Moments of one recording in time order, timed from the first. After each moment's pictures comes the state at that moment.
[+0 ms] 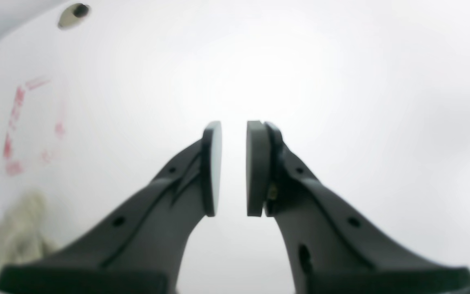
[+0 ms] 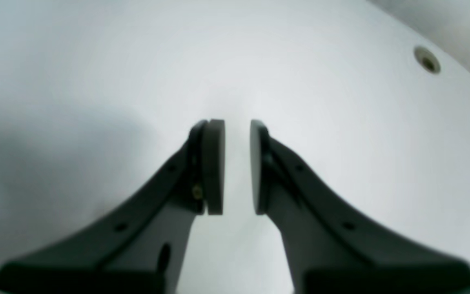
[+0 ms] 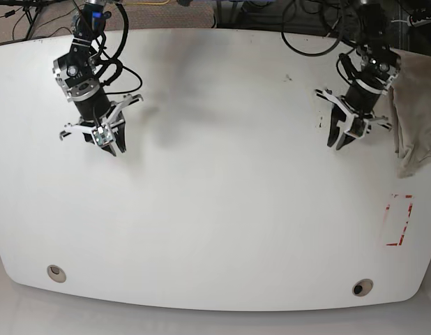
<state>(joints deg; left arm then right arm) 19.1 -8.8 -19.0 98.0 4.2 -34.6 6.7 -14.9 4.5 21.8 105.3 -9.7 39.8 -17.2</state>
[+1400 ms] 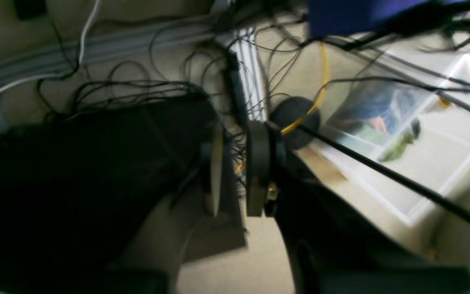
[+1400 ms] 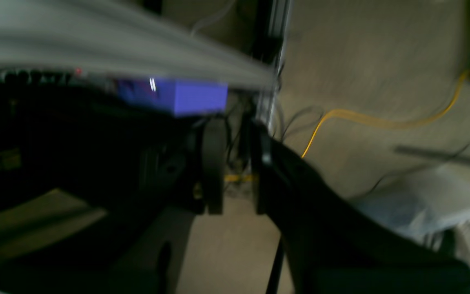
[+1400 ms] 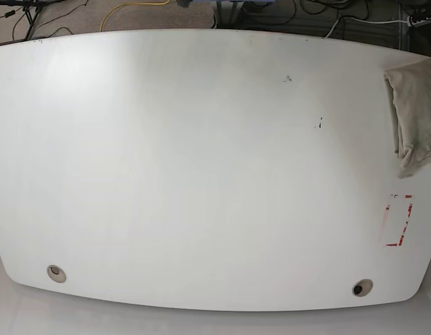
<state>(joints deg) 56.4 -3.3 -19.0 82.3 4.0 -34.4 6.1 -65.4 4.7 16.9 95.2 13.8 38.4 -11.8</state>
